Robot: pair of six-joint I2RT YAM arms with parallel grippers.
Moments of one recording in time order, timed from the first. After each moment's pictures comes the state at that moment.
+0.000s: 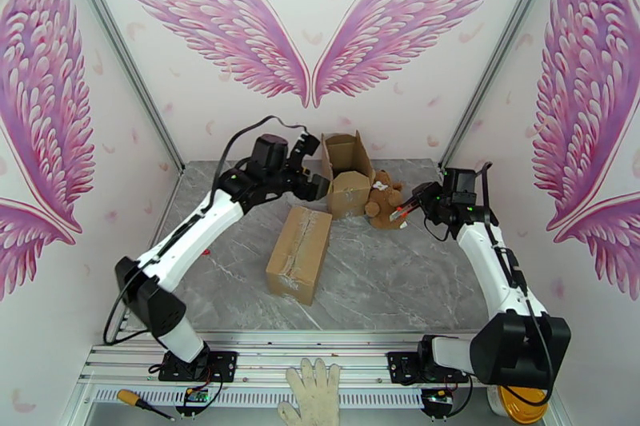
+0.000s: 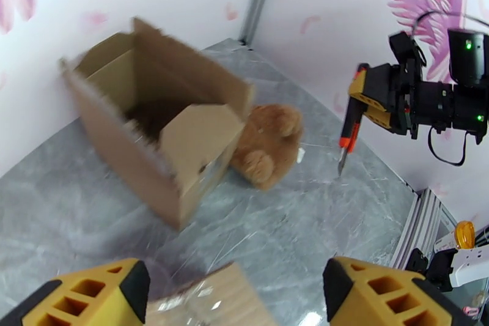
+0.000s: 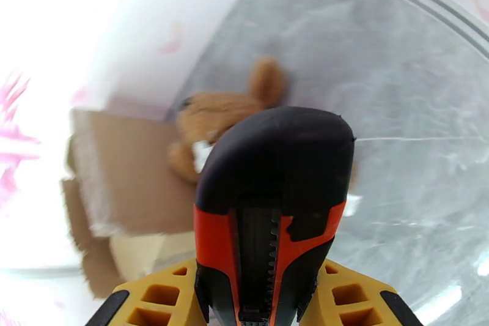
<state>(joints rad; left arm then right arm) -0.66 1.79 1.89 -0.63 0.32 -0.07 -0.06 1.30 1.19 -0.53 -0.11 0.89</state>
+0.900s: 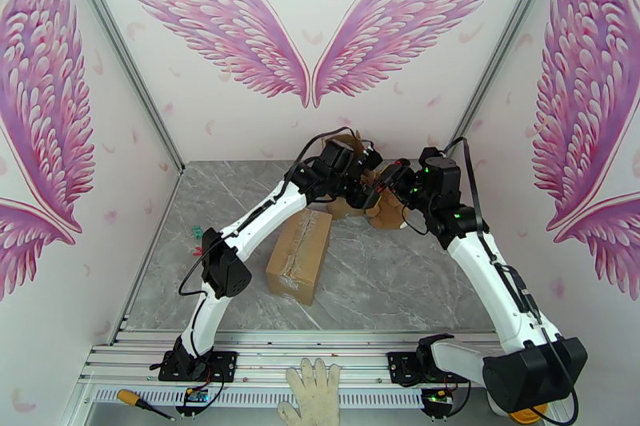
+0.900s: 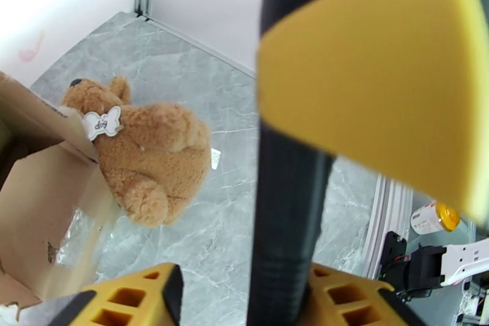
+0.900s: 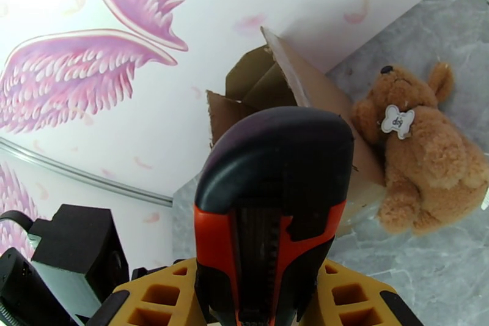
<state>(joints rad) -0.79 2.22 2.36 -0.77 0.45 -0.07 0.16 1.23 1.22 -0.38 -0.18 0.86</state>
